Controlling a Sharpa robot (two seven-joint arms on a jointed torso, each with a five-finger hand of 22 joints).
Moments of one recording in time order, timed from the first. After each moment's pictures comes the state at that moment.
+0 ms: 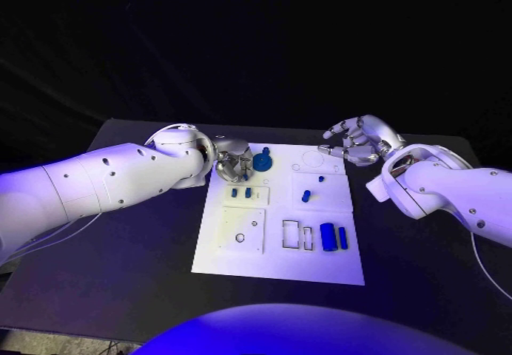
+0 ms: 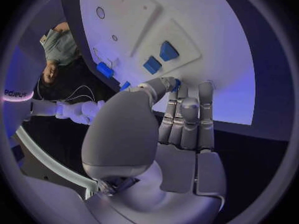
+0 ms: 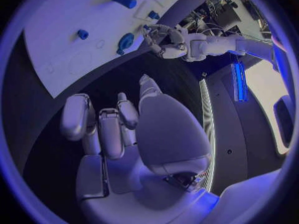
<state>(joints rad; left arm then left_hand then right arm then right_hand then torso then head) 1.18 -0.70 -0.02 1.31 -1.46 0.06 -0.03 1.44 -0.20 0.54 0.03 0.35 0.92 0.16 0.37 0.28 0.98 0.11 0.44 0.13 1.20 0.04 1.35 0.79 0.17 0.88 0.14 1.15 0.68 1.25 -0.83 -0.15 1.51 -0.90 -0.53 0.03 1.41 -0.06 -0.07 0.29 0.31 0.77 0.17 0.30 0.36 1.28 0.09 1.27 1.19 1.47 0.01 1.44 1.28 0.08 1.34 0.11 1.20 1.29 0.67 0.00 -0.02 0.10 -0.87</state>
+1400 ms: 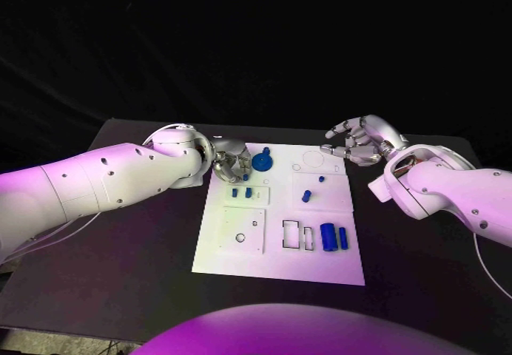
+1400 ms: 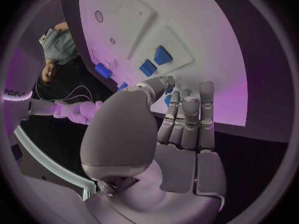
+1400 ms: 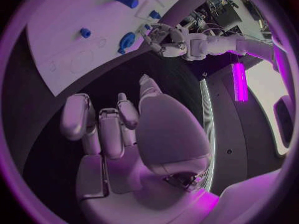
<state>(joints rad) 1.18 -0.71 -0.02 1.30 -1.46 0.07 -0.04 1.42 -0.22 0.54 0.02 0.35 0.83 0.18 0.27 0.24 0.87 0.15 0.31 0.06 1.15 0.07 1.34 0.68 0.17 0.87 0.16 1.14 0.67 1.25 -0.84 -0.15 1.51 -0.90 -0.53 0.04 1.41 -0.06 -0.07 0.29 0.31 0.77 0.17 0.30 0.36 1.26 0.09 1.24 1.15 1.47 0.01 1.43 1.27 0.09 1.34 0.11 1.18 1.28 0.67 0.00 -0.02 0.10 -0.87</state>
